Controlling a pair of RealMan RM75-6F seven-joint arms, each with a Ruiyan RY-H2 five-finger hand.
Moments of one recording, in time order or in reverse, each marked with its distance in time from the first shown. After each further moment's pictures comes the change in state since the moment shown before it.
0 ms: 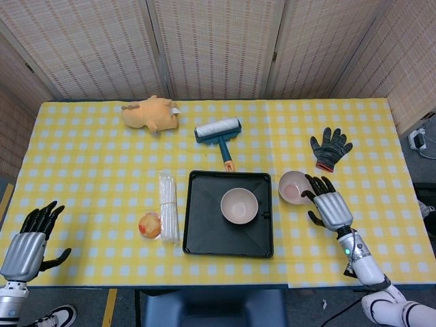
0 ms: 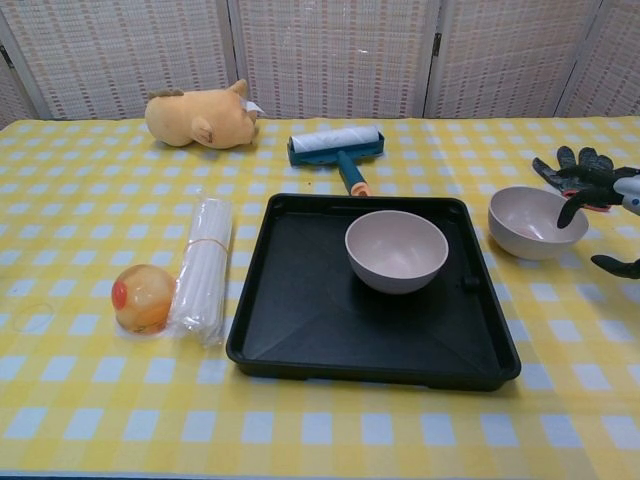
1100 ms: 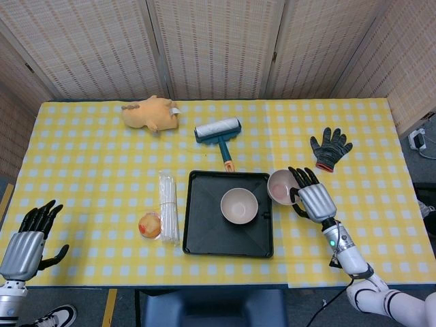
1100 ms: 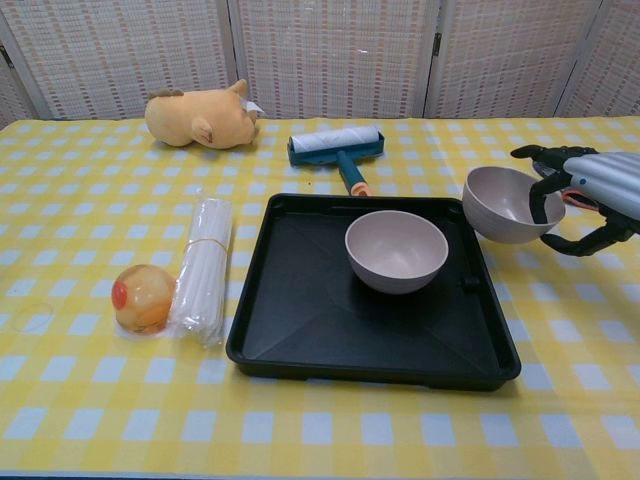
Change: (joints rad) left arm -0.002 0.003 -0.001 0.004 0.000 0.004 -0.018; right arm 0.062 -0.076 0.034 0.060 -0.053 0.034 0.033
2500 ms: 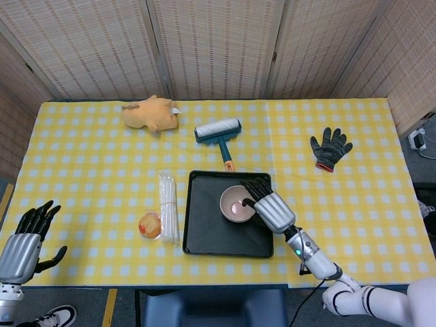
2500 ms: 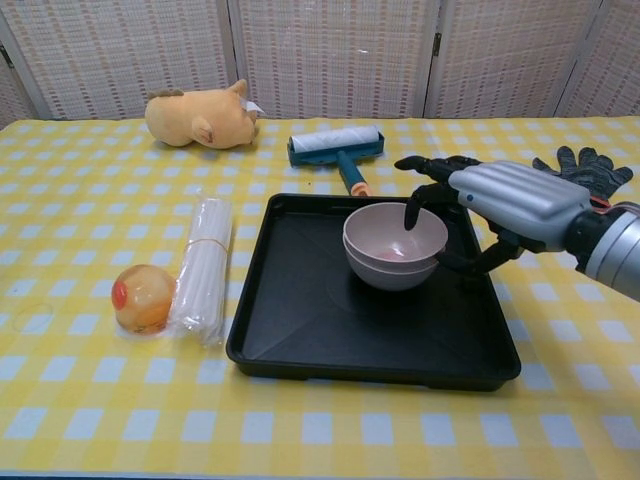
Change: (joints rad) left arm 0.013 0.027 0.011 -0.018 0.038 0.032 -0.021; right arm 0.101 -0.047 -0.019 -0.187 -0.062 -0.027 -0.123
